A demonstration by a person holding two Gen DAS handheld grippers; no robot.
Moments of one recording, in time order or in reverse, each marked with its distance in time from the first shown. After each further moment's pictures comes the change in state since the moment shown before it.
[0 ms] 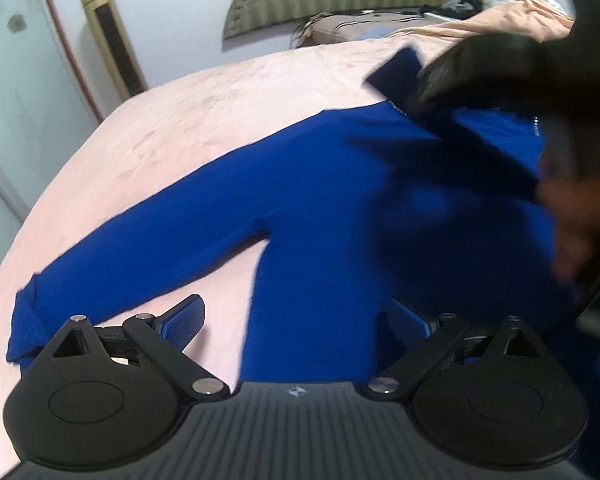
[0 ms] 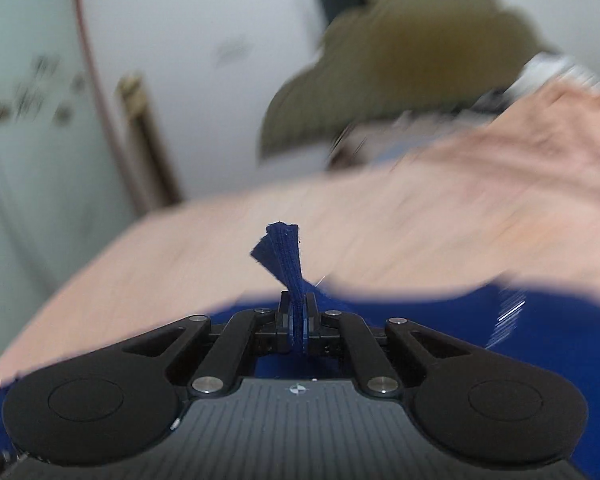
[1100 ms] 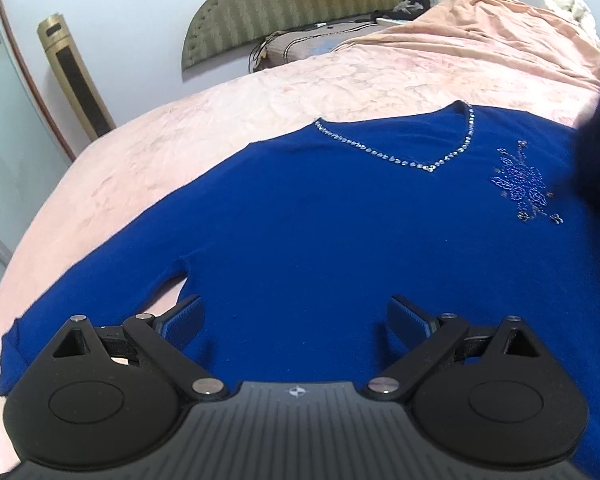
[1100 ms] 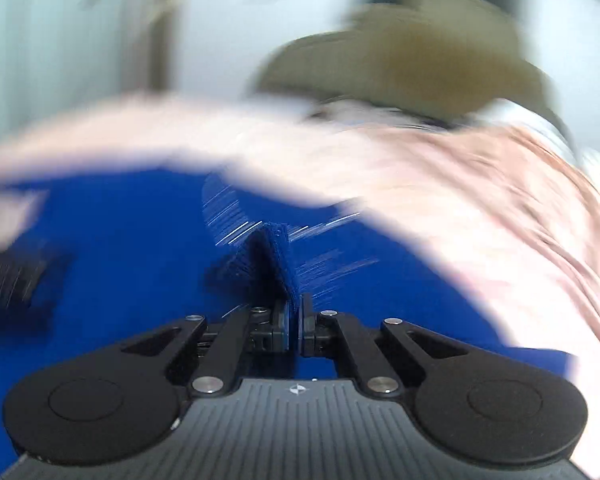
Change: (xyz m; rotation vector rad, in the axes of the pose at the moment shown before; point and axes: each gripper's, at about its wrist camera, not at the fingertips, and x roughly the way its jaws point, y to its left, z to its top) left arm -0.019 -0.063 0.011 0.117 -0.053 -0.042; right arm -0.158 -0.146 -0.027 -0.243 0.049 -0.200
